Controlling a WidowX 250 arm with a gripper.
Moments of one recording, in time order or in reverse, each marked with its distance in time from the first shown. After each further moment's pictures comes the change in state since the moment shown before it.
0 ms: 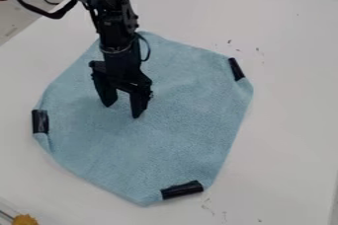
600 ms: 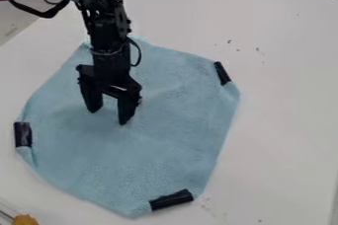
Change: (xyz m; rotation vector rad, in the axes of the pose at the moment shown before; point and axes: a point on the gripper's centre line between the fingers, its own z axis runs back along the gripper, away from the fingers) arm -0.006 0.003 0.008 0.042 0.047 -0.001
